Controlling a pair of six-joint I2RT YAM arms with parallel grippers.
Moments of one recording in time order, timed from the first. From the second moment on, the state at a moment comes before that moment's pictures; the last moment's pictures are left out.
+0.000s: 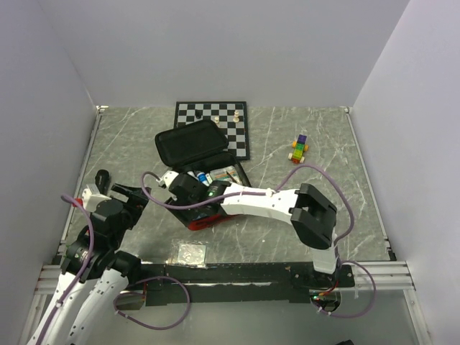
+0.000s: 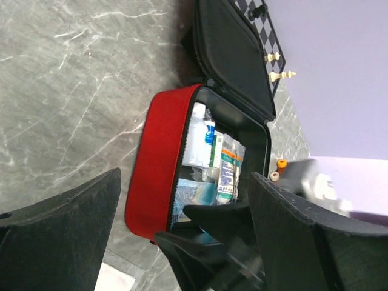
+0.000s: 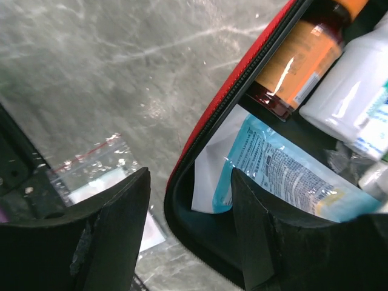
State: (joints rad) left arm -0.39 0.30 0.61 -0.78 -0.39 -1.22; right arm 1.17 1.89 1.49 -0.46 0.07 0.18
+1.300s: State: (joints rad) left arm -0.39 0.66 0.52 -0.42 -0.19 -1.16; right arm 1.17 1.37 0.89 -0.45 0.22 0.23
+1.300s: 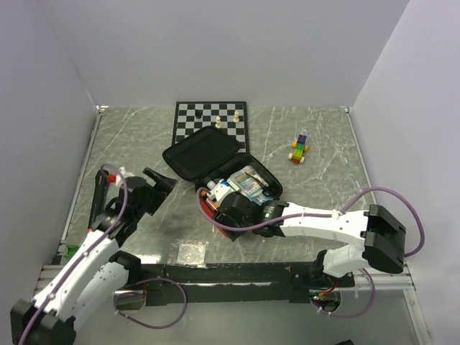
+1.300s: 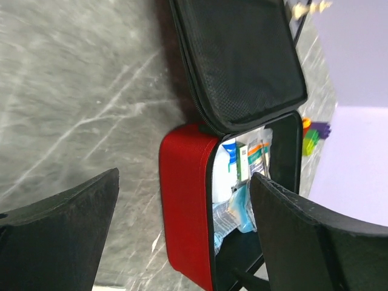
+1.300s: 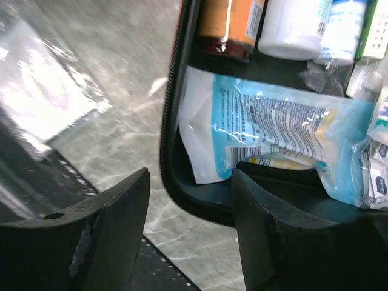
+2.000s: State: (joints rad) left arm -0.13 1.20 0.42 0.24 0.15 -1.12; right arm 1.17 1.13 0.86 -0.49 0.11 0.36
